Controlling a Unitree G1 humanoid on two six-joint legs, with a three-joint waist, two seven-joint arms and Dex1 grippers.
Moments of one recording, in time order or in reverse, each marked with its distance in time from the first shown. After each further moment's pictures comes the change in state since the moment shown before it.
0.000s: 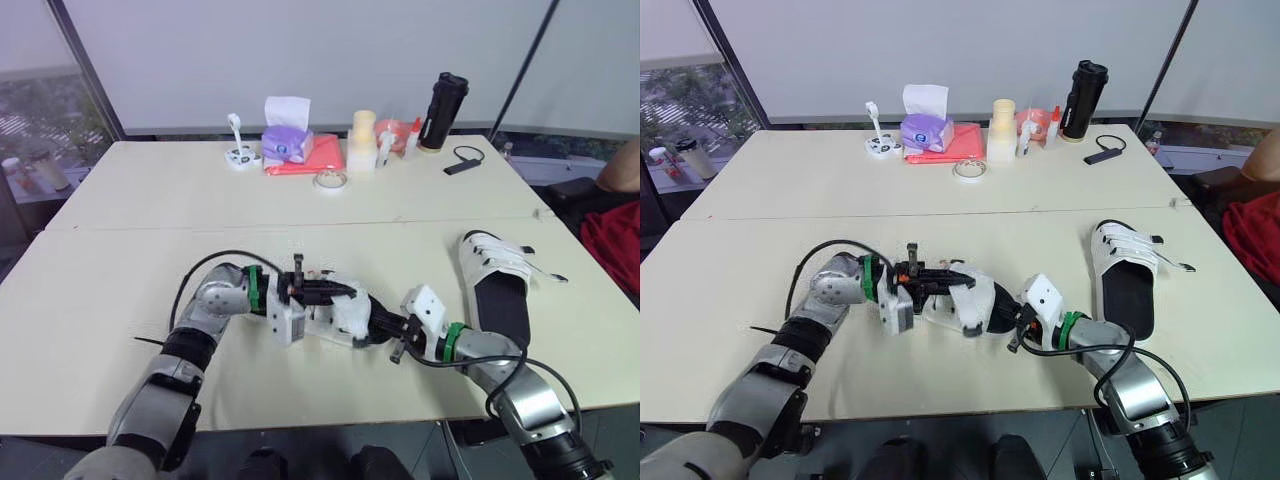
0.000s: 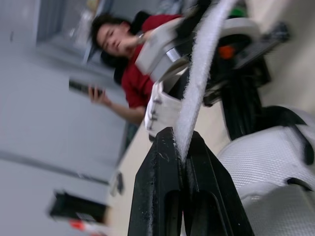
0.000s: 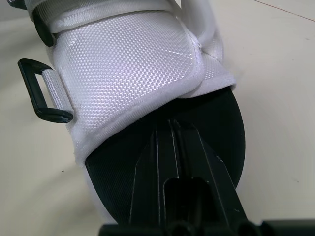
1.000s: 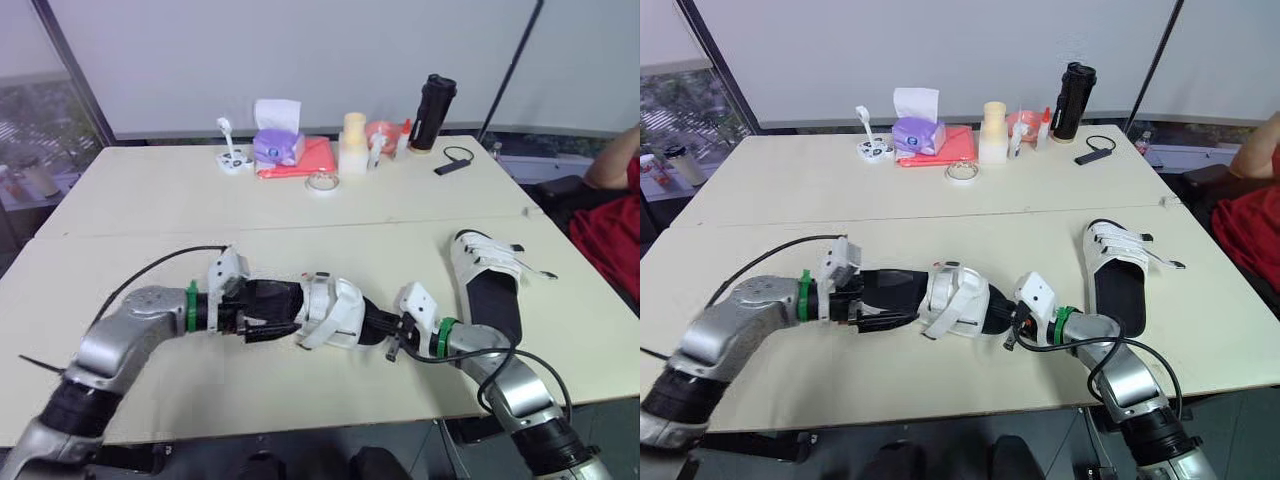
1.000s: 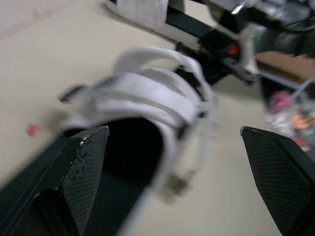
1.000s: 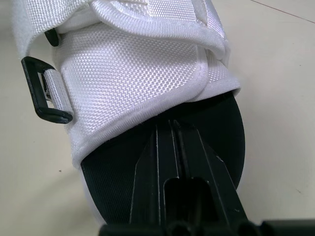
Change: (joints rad) left arm 0.451 0.441 0.116 -0.996 -0.994 2.042 -0.107; right arm -0.050 -0.002 0.029 0.080 -0.004 -0.046 0.067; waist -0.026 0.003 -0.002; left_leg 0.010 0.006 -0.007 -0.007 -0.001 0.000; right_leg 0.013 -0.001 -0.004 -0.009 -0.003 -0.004
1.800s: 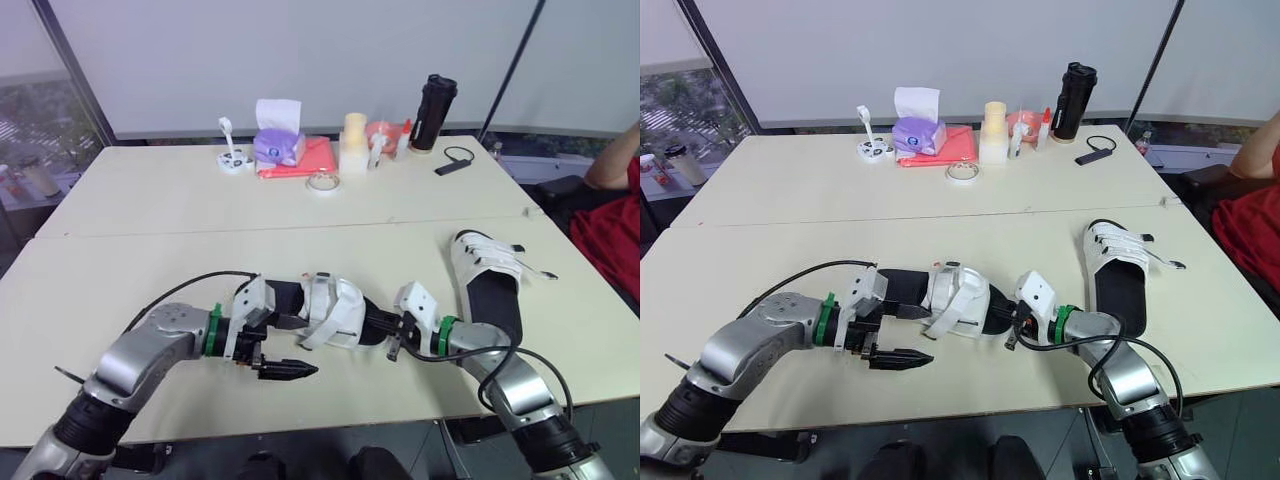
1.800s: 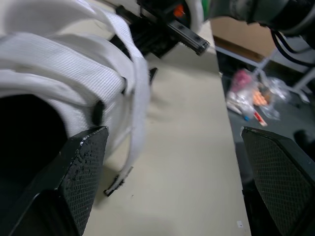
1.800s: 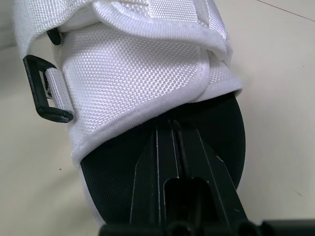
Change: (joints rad) left arm -0.017 -0.083 -0.172 -0.005 0.156 -0.035 -0.095; right arm -0.007 0.002 -0.002 0.006 -0.007 0.002 0.012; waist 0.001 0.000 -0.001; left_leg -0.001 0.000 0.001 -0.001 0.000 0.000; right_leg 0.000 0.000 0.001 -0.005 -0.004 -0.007
